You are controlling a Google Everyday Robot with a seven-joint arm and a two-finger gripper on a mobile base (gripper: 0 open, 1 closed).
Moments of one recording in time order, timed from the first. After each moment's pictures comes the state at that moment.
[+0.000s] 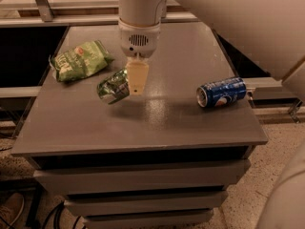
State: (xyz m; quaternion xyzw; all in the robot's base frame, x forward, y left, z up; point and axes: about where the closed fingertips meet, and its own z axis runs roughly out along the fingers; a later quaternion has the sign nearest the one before) arm 0.524 0.032 0.914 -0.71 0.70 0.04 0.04
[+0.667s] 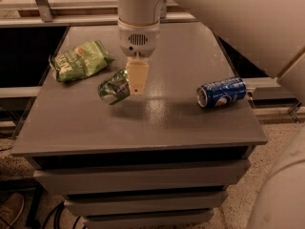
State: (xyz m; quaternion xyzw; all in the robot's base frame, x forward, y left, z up) arm 0.525 0.030 0.913 -0.71 0.70 0.04 0.03
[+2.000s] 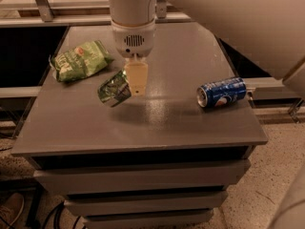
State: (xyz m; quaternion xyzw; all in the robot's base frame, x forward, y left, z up) arm 0.516 0.029 0.923 -0.73 0.68 0.00 0.02
